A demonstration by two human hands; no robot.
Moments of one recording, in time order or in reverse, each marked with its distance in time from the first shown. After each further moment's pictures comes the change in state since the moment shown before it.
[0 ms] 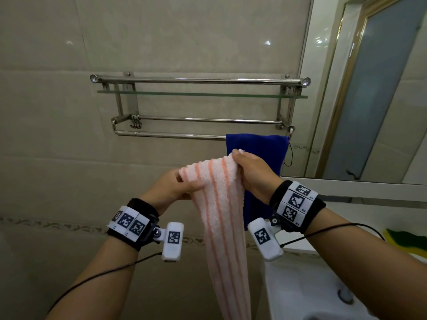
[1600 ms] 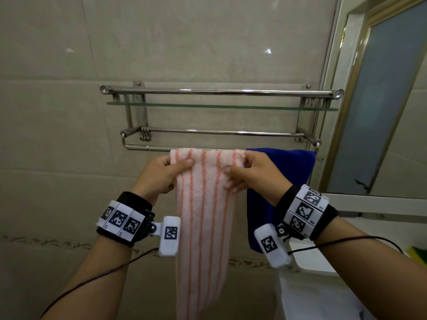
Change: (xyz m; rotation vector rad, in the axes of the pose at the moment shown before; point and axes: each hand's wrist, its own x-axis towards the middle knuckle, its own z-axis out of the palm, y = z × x) left_hand 0.031 0.038 -0.065 0.112 0.299 0.058; right_hand 0.032 -0.021 0.025 -0.151 -0.110 -0.232
